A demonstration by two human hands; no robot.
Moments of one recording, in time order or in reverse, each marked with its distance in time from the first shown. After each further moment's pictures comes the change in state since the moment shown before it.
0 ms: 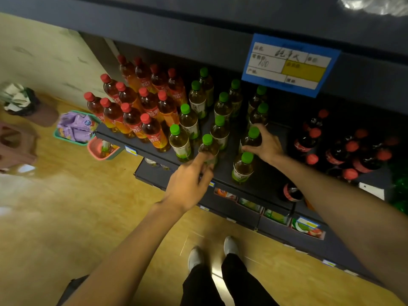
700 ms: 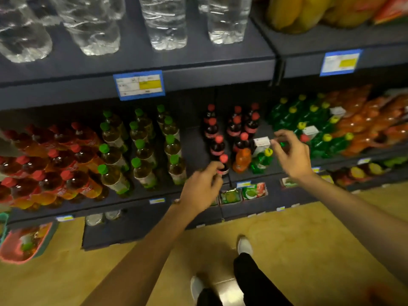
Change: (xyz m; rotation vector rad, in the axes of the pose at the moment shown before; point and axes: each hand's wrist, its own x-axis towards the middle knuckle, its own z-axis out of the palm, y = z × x) left_hand -0.020 0.112 0.069 -0.096 -0.336 0.481; right_hand -0.280 0.061 -0.137 0.013 0.838 0.060
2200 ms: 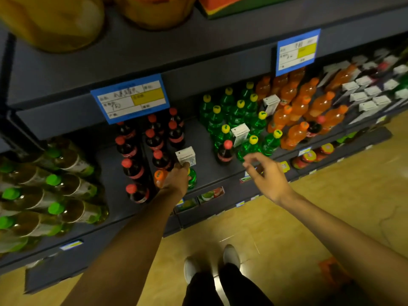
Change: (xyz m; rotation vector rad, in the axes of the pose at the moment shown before) left_hand 0.207 0.059 0.222 0.492 -0.441 -0.262; right_hand 0.030 0.192 -0.125 0.036 -0.189 0.183
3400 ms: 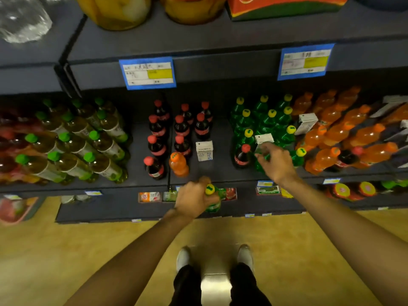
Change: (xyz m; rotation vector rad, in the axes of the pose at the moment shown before) left_hand -0.108 0.072 0.010 -0.269 0.213 -0.139; right_hand 0.078 0.048 -0.004 -0.222 -0.133 -0.111
